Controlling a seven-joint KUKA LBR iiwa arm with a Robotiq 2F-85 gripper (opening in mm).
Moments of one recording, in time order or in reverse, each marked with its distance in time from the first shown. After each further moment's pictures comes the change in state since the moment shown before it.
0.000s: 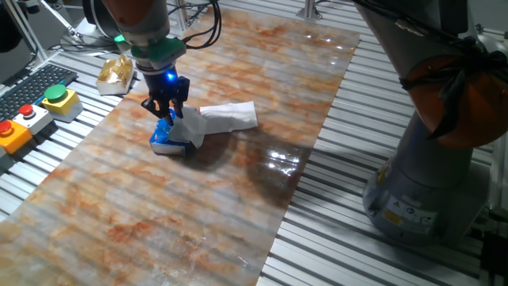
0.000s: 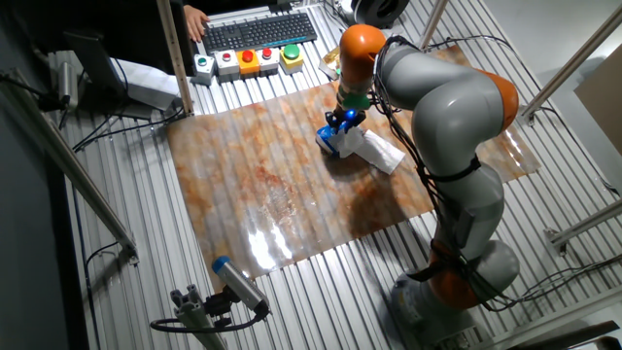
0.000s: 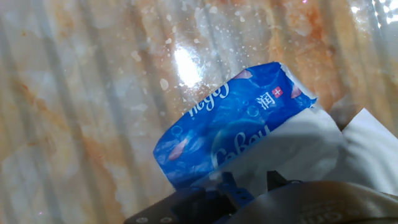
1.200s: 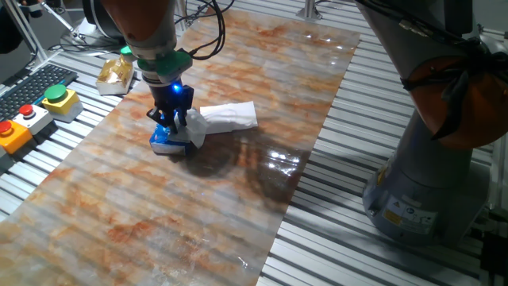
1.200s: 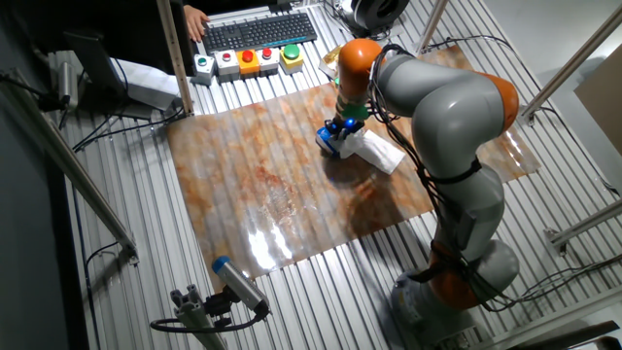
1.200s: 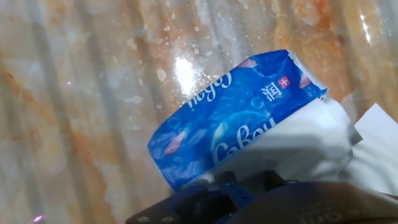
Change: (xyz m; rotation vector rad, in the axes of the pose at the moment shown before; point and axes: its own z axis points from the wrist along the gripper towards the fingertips) arm 0.006 -0.003 0.022 0.008 -0.040 -0.022
